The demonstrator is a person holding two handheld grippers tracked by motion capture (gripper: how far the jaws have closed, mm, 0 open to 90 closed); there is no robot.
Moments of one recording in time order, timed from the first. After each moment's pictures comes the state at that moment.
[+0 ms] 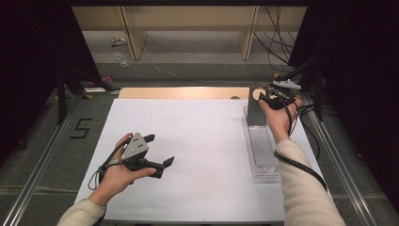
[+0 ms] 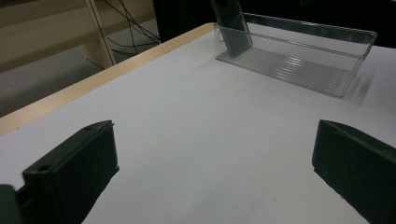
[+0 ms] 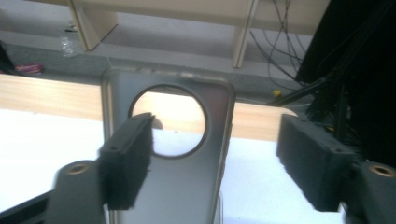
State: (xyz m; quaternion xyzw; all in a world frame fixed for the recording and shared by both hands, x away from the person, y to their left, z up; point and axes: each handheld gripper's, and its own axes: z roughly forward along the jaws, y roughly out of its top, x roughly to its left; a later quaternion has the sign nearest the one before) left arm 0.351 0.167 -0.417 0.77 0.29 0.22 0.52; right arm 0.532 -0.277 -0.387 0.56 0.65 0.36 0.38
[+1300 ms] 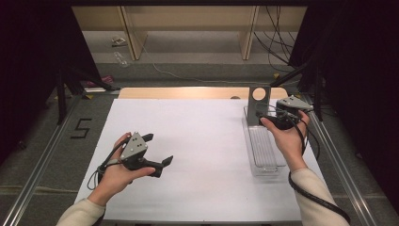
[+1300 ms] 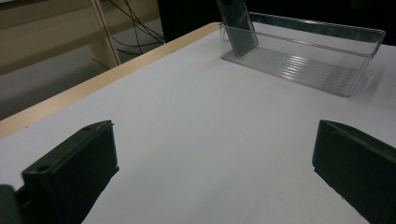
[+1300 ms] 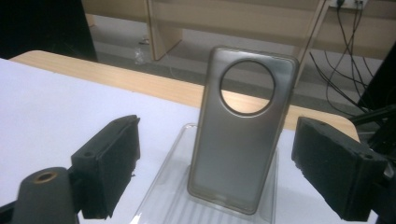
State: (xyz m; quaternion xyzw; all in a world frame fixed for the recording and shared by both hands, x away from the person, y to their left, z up) left arm 0.351 0.169 -0.416 0.77 0.29 0.23 0.51; right arm 0.457 -0.277 -0.385 0.47 0.69 0.44 0.33
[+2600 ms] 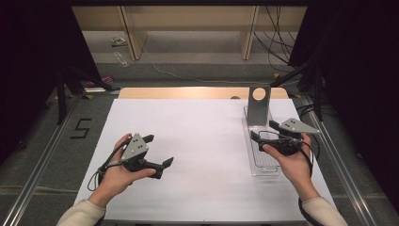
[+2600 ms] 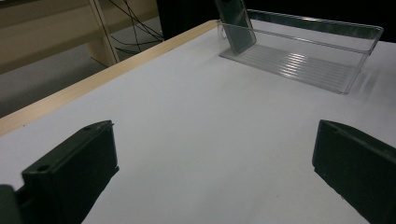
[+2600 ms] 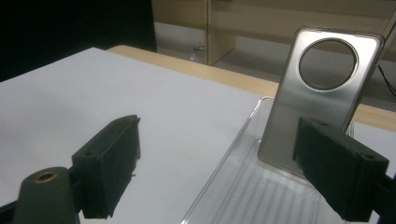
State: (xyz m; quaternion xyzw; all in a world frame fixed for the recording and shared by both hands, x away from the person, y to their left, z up) left arm 0.348 0.168 -0.418 0.78 0.29 0.23 0.51; right arm 0.392 -0.274 -0.400 0.40 0.72 0.50 0.27
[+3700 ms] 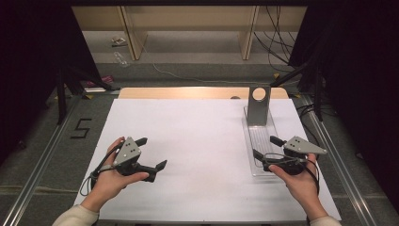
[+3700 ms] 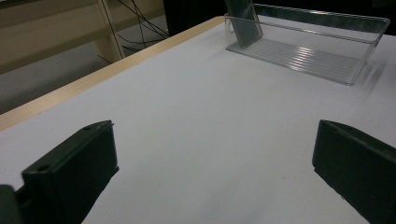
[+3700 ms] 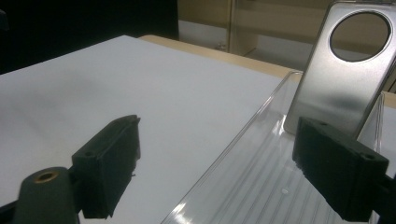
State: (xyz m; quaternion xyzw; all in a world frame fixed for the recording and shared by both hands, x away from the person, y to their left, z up) left arm 0.340 0.186 -0.424 0.77 0.30 0.23 0.51; right arm 0.352 -0.285 -0.423 0.37 0.74 0.51 0.24
